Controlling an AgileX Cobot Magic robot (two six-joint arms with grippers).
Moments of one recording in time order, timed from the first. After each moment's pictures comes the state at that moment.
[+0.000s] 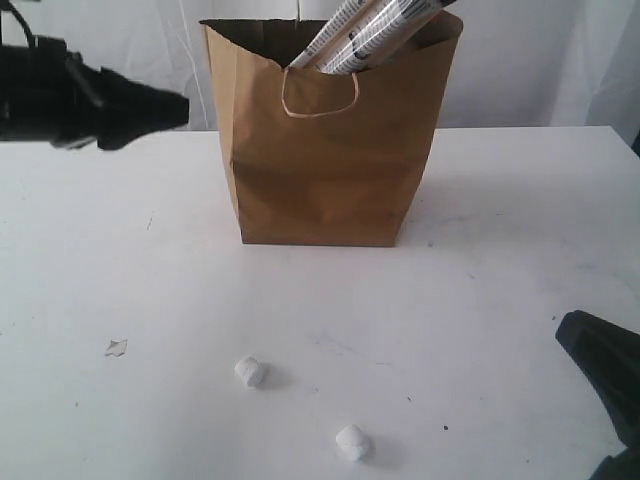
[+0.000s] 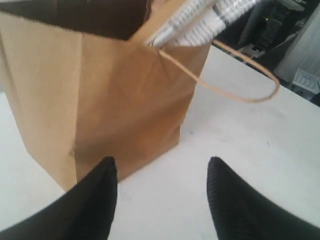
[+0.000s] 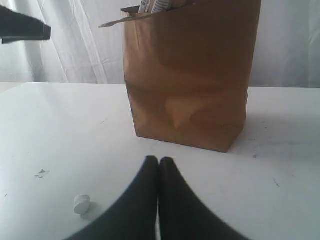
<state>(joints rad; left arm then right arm) -0.15 1.35 -0.92 1.67 -0.72 -1.61 0.58 0.37 -0.01 0.16 -0.21 0.07</state>
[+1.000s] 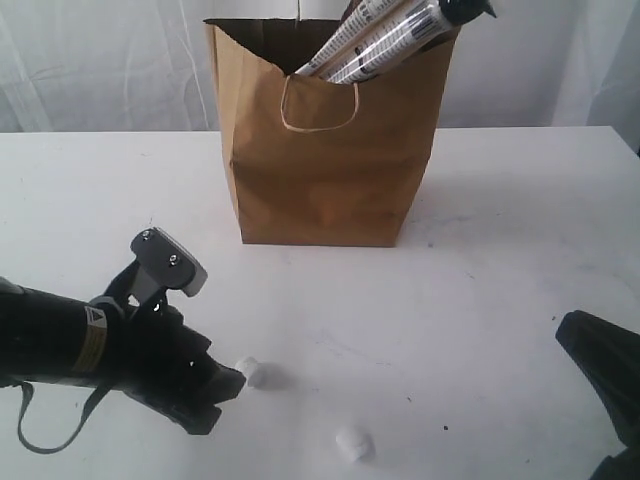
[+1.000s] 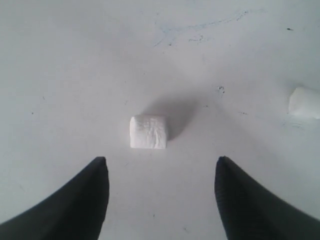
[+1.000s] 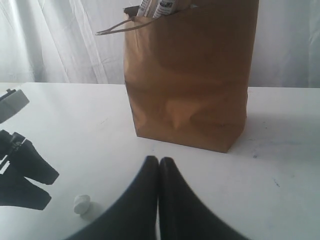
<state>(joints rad) -0.57 1.51 -0.55 1.55 -0.30 -1.39 0.58 0.37 -0.01 0.16 -0.21 0.07</state>
